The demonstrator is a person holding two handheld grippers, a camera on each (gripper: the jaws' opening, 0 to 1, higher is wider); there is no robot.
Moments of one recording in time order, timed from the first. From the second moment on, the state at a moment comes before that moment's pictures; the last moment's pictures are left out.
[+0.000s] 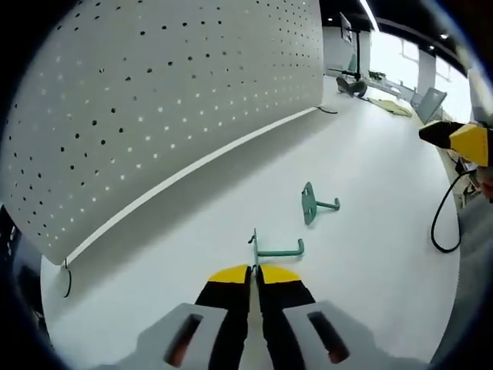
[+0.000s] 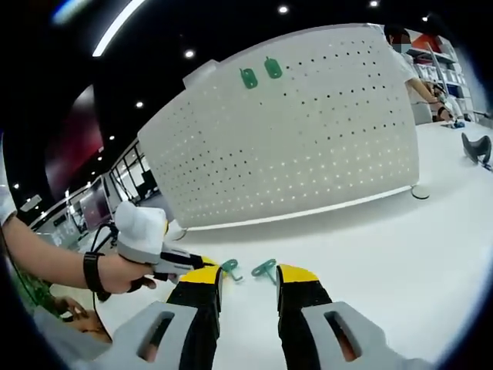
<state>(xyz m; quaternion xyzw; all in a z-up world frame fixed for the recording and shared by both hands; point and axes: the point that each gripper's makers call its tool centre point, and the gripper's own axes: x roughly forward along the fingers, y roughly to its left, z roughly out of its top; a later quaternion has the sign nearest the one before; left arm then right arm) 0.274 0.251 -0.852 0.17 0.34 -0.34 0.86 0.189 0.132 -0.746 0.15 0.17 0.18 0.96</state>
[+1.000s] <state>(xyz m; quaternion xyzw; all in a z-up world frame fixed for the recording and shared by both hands) 0.221 0.247 -0.768 0.04 0.27 -0.35 0.90 0.187 0.181 -0.718 0.16 0.16 0.25 0.94</state>
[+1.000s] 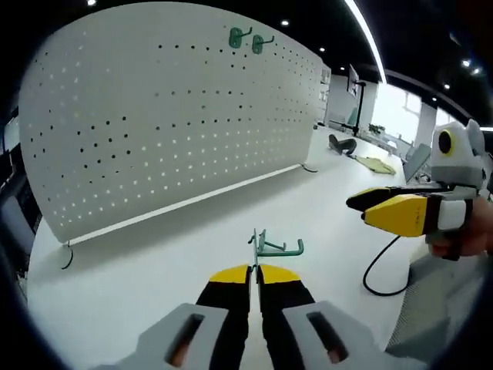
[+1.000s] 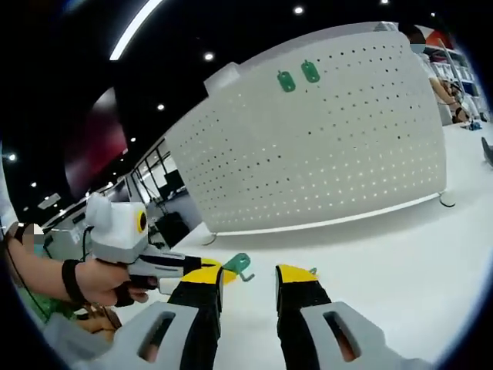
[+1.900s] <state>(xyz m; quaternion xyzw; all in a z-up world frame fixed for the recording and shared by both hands) 0.171 0.235 -0.703 -0.02 0.19 -0.38 0.91 0.168 0.212 -0.690 0.22 0.14 0.30 0.92</state>
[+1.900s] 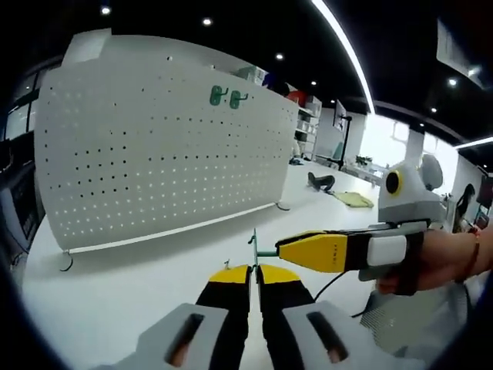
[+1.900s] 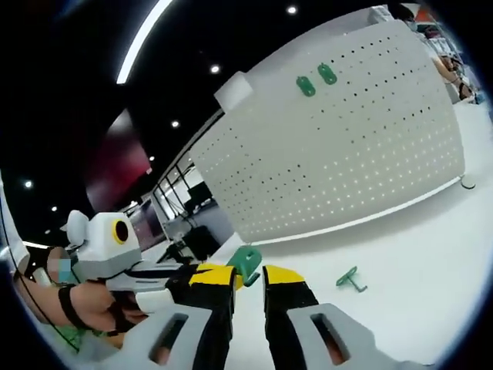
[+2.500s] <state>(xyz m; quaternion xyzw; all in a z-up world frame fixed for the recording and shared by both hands) 0.160 0.242 -0.688 -0.06 0.15 -0.38 0.91 0.159 0.232 -0.675 0.28 0.15 0.34 0.89</state>
